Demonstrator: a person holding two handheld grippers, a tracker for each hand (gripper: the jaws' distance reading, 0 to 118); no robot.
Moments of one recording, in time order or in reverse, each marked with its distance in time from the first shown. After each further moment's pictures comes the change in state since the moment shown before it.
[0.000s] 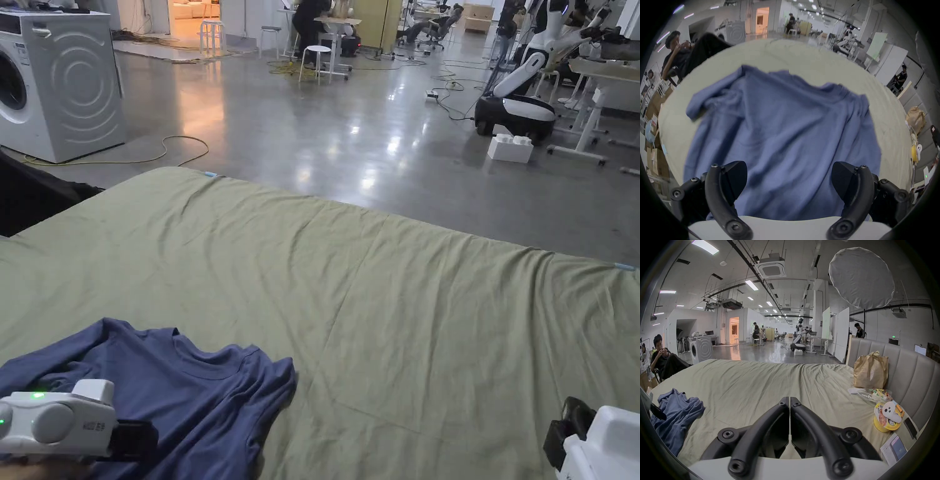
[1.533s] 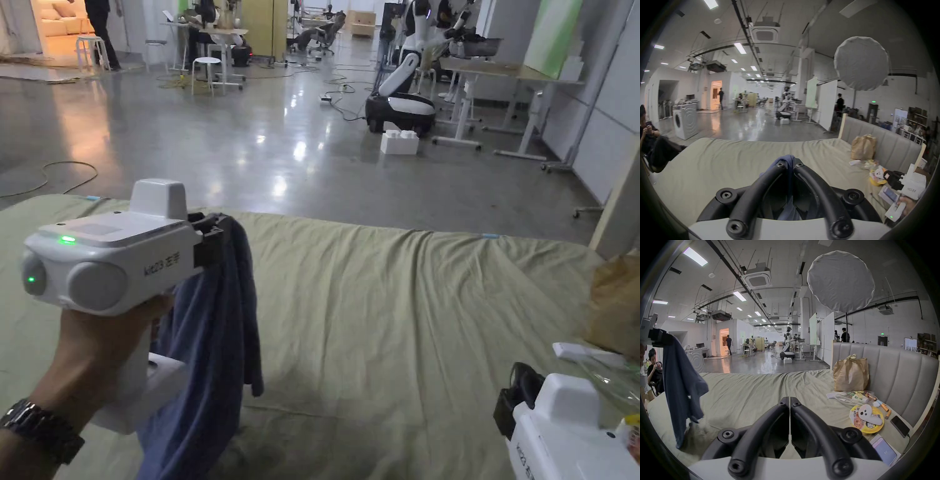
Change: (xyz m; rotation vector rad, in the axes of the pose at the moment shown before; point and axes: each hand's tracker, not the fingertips) left arm 0.304 0.106 0.214 0.778 -0.428 -0.389; right arm 0.095 0.008 0.061 0.079 -0.099 -0.091
